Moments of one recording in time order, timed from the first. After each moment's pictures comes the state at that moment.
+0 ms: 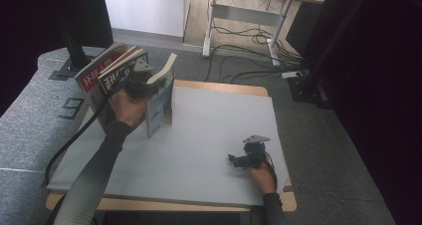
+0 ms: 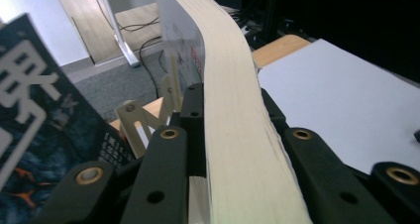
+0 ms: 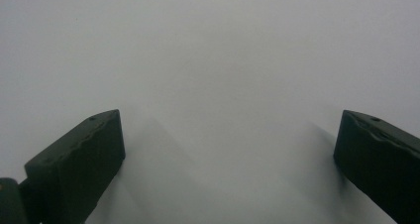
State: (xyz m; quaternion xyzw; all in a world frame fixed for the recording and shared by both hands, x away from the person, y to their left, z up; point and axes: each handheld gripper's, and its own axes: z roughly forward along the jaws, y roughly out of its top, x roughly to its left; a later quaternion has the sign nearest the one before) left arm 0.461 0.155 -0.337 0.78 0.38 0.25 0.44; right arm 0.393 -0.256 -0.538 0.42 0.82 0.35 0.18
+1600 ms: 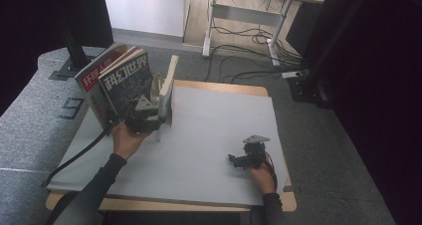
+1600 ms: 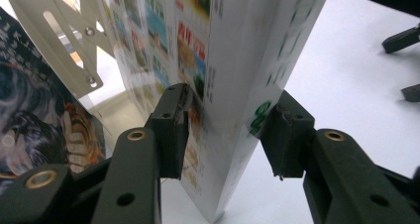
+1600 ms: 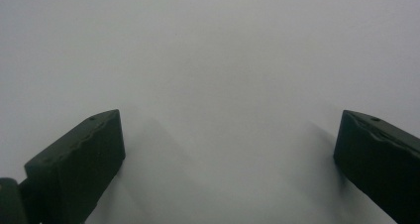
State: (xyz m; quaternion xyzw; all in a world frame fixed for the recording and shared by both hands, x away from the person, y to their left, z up) left arm 0.412 0.156 -0.424 0.81 0.36 0.21 0.42; right arm 0.393 -0.256 -0.537 0.42 0.82 0.35 0.18
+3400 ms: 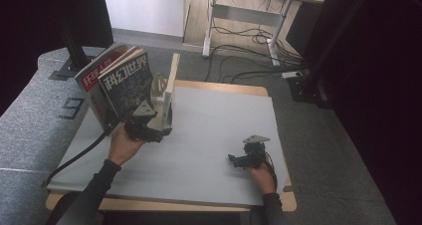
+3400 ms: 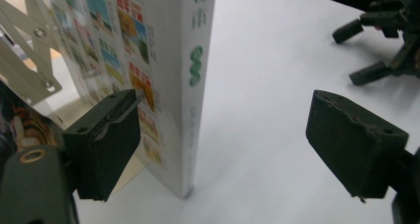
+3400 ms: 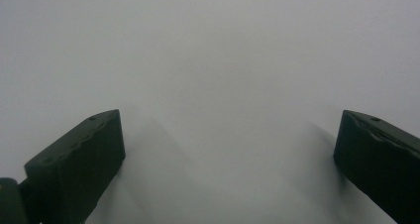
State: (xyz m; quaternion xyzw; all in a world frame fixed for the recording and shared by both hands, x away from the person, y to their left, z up) left arm 0.394 0.157 -0.423 0.83 0.31 0.16 0.43; right arm 0.392 -0.256 -0.537 0.42 0.82 0.35 0.18
